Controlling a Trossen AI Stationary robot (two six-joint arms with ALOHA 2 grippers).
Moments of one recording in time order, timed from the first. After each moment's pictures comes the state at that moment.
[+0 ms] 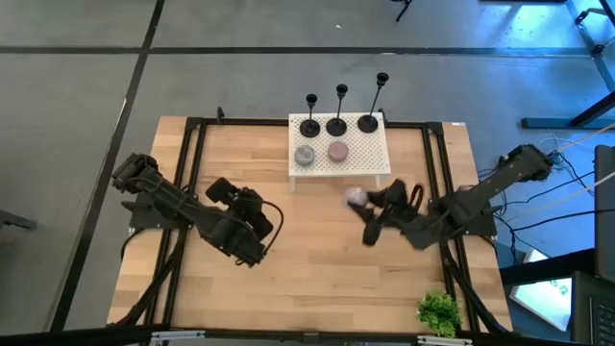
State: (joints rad) left arm -0.50 1.63 1.41 -1.57 -0.89 -1.36; right arm 0.59 1.25 1.08 -0.32 1.02 0.77
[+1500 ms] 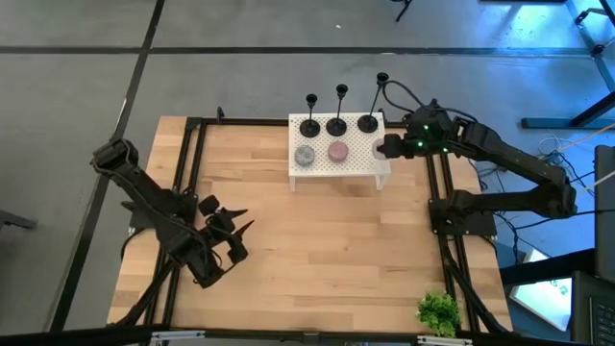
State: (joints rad) left arm -0.81 1.34 0.86 -0.91 -1.17 -1.23; right arm -0.45 1.00 1.07 -0.85 -0.07 0.87
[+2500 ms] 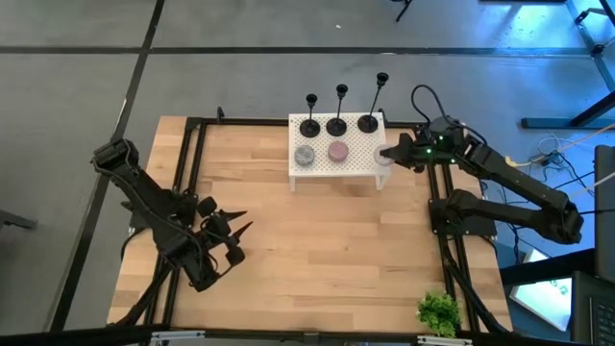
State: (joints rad) left arm -0.85 1.34 0.86 -0.92 -1.25 -1.26; right arm -0.63 0.75 0.69 -0.48 -0.35 1.14
